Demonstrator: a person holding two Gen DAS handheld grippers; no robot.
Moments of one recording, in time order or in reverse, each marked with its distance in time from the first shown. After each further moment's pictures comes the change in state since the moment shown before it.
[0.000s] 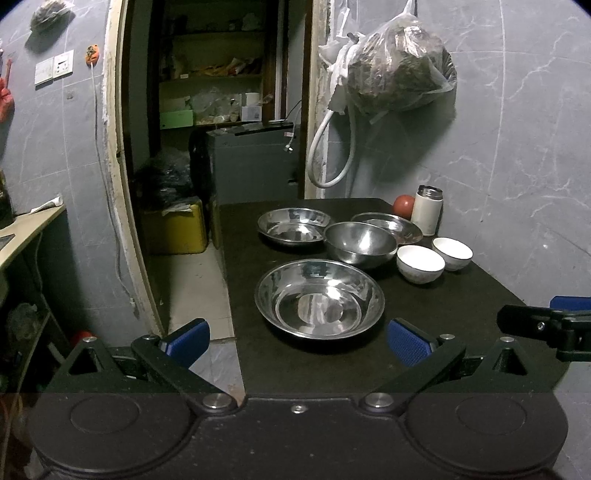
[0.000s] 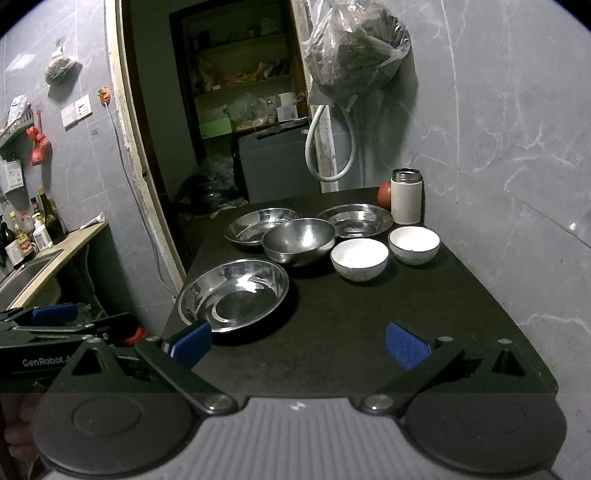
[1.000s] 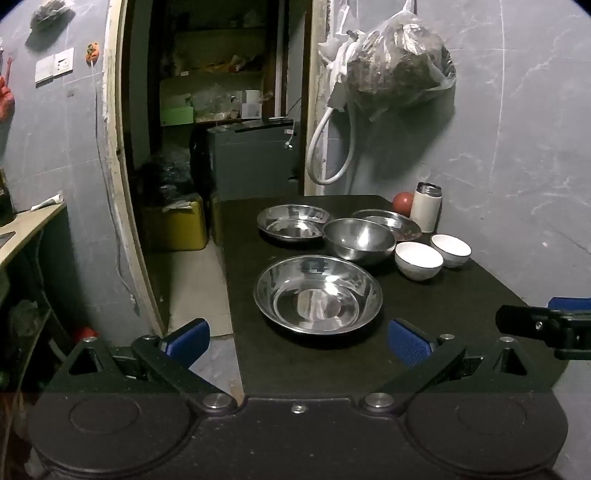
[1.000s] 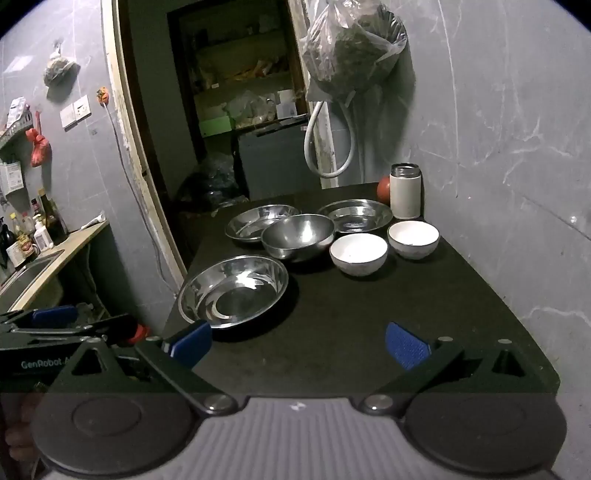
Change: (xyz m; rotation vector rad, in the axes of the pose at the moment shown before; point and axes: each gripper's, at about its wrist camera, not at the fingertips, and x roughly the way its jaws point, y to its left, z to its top) left arm 0.003 -0.002 -0.008 -0.003 0.004 0.003; right arm 0.002 -0.003 -0.002 0.002 0.006 0.004
